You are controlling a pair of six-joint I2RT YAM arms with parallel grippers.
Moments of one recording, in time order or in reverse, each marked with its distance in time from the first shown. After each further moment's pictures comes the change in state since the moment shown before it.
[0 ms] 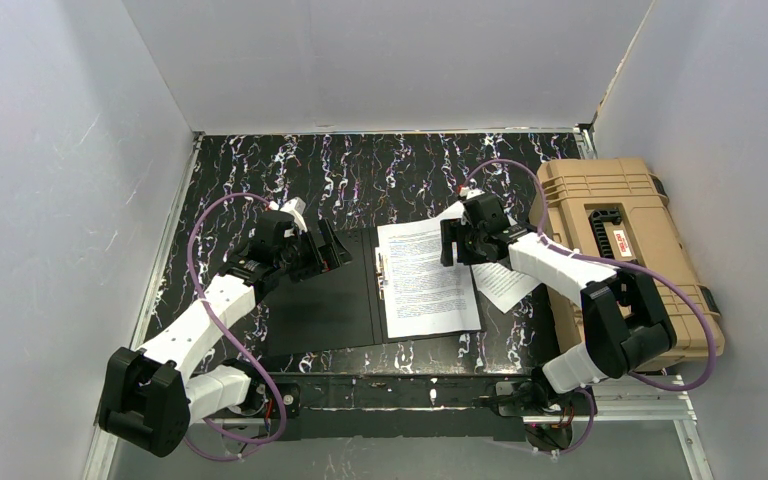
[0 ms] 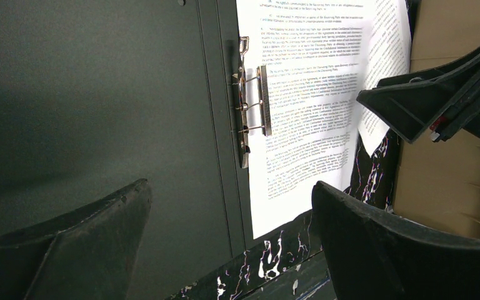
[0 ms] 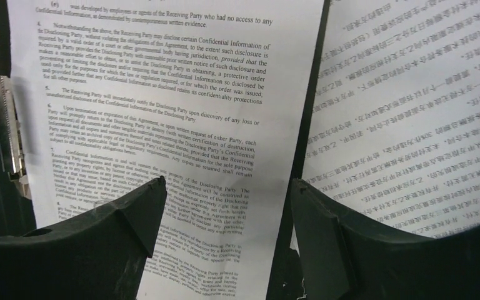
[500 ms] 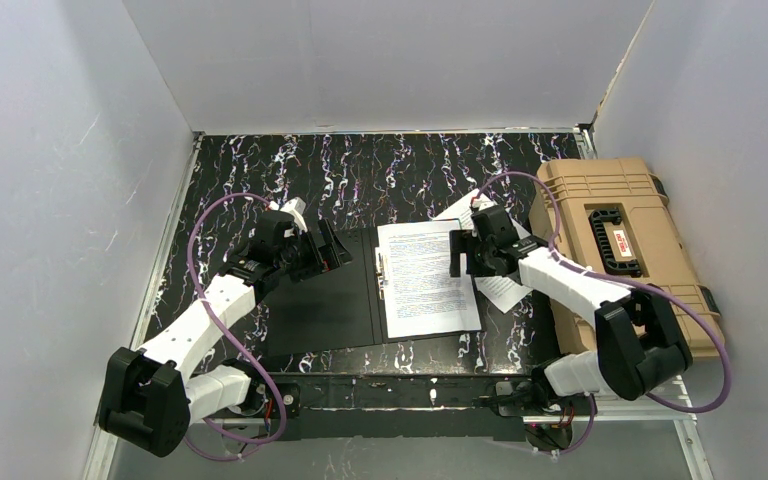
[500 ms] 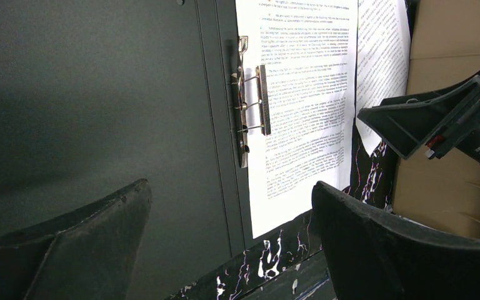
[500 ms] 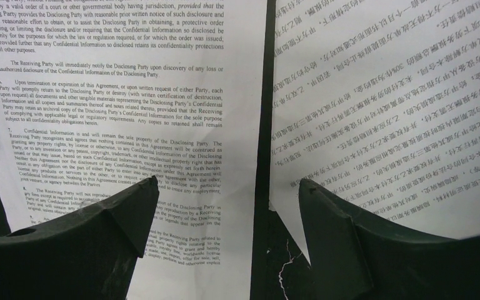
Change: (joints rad) left arm 0.000 0.000 0.000 0.000 0.003 0.000; right arm 0.000 -0.105 -0.103 -0.031 0.094 0.045
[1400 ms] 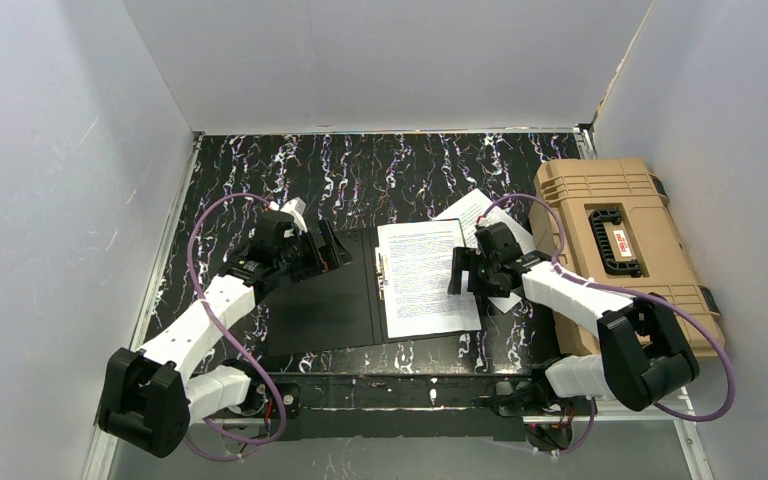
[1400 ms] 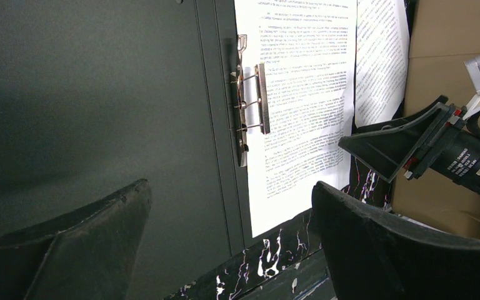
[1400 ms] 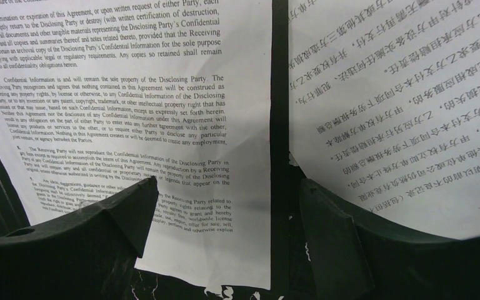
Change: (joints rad) left arm 0.000 -0.003 -0.002 0.000 0.004 0.000; right arm 0.000 -0.060 -0.130 0.001 -0.104 0.132
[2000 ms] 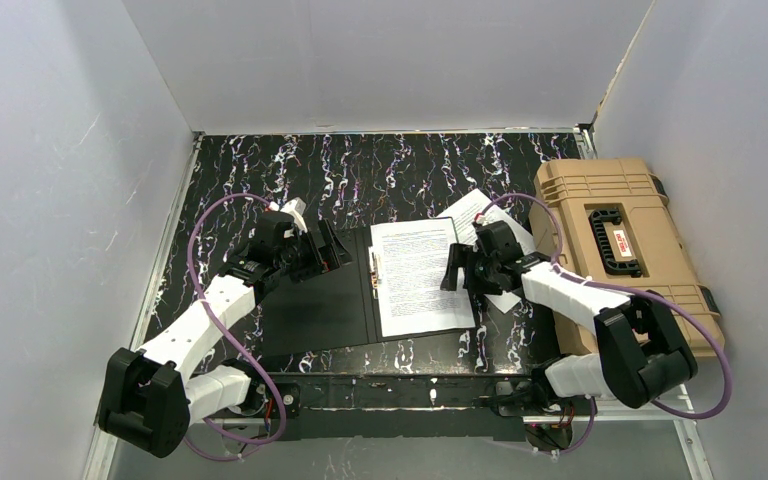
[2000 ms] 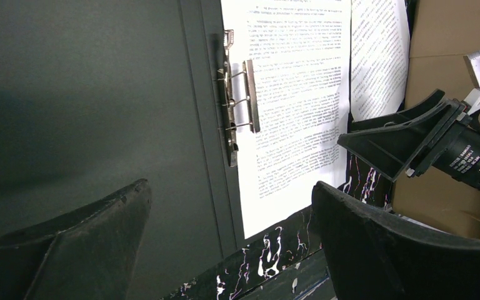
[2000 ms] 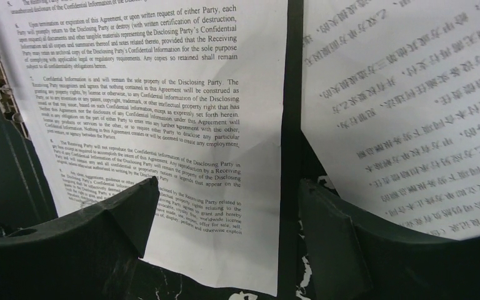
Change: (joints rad) left arm 0.000 0.000 -0.002 0.000 0.000 0.000; right arm -0.006 0.010 -0.020 0.082 -0.081 0.016
